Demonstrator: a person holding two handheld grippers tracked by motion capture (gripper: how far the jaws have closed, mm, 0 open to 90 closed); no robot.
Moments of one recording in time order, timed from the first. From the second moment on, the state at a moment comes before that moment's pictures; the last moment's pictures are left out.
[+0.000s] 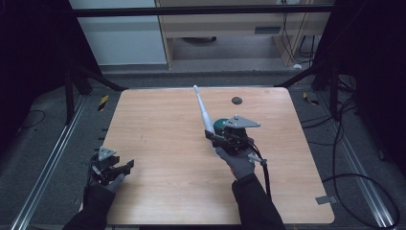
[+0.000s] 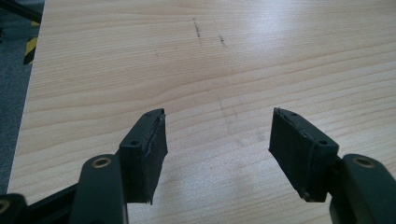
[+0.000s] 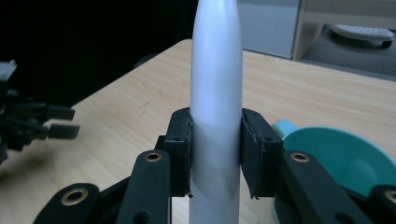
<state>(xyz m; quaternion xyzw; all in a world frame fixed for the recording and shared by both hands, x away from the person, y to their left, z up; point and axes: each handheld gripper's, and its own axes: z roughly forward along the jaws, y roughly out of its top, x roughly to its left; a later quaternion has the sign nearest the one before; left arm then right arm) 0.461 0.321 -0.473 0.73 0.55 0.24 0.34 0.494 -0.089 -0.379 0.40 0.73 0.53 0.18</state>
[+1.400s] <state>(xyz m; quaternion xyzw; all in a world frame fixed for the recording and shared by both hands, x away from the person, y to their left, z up) 0.461 0.321 -0.474 0.73 0.55 0.24 0.34 0.569 -0.110 -0.413 0.51 0.66 0.50 0.25</state>
